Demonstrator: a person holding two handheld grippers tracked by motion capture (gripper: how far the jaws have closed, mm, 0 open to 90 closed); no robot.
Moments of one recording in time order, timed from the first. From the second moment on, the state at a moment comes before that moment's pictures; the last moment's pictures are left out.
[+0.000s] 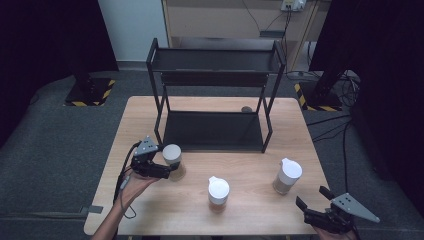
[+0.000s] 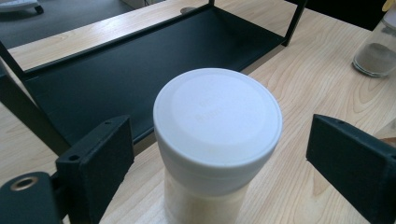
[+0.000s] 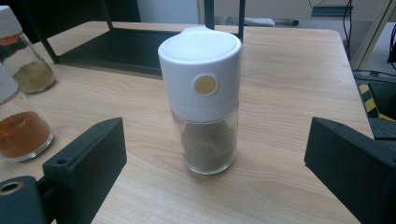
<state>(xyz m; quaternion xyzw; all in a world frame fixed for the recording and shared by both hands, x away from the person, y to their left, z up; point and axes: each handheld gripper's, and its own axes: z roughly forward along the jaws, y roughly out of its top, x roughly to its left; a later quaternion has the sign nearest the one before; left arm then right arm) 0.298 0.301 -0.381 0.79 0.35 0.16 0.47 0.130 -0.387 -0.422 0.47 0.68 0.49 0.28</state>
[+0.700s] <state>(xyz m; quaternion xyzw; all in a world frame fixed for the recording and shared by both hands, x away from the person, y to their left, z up) 0.310 0.305 -0.404 0.78 0.34 0.16 0.50 0.130 -0.387 -0.423 0.47 0.68 0.49 0.27</state>
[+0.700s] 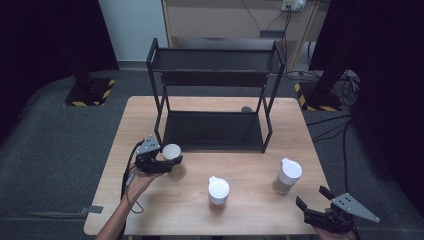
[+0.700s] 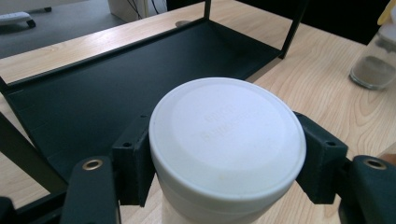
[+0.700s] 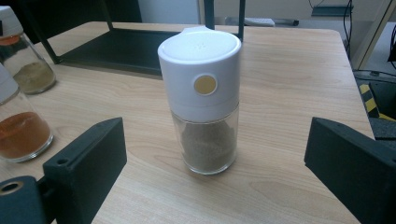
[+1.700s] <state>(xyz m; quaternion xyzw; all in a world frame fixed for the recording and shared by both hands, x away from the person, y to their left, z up) 0.328 0.302 -0.380 0.80 0.29 0.15 0.51 0.130 -0.387 -0.423 0.47 0.68 0.49 0.27</state>
